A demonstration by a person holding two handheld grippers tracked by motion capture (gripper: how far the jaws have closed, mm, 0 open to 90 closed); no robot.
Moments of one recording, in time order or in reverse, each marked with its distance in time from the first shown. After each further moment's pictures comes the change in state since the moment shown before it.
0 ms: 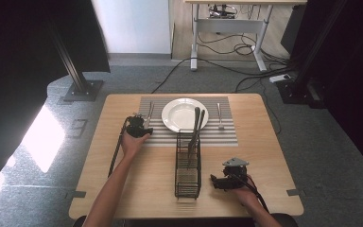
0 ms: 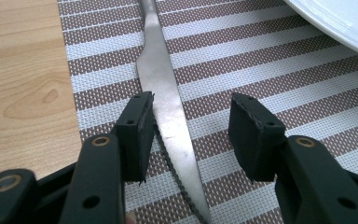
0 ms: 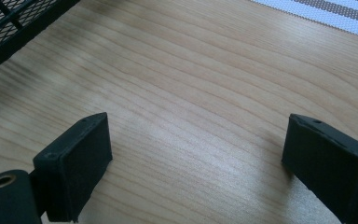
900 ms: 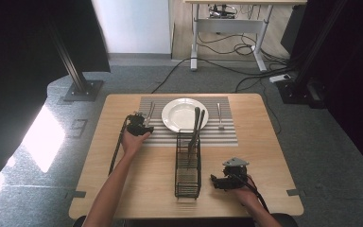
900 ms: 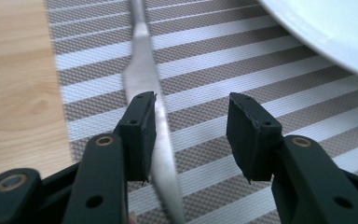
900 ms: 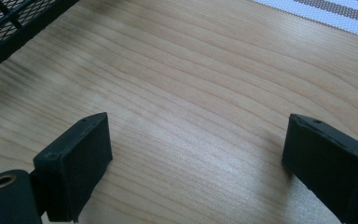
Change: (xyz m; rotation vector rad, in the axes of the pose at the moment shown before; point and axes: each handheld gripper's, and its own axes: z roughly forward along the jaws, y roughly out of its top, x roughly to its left) left arm 0.003 0.007 -0.002 -0.008 0.005 0.007; right arm 0.000 0.000 0.000 0.002 0.000 -0.001
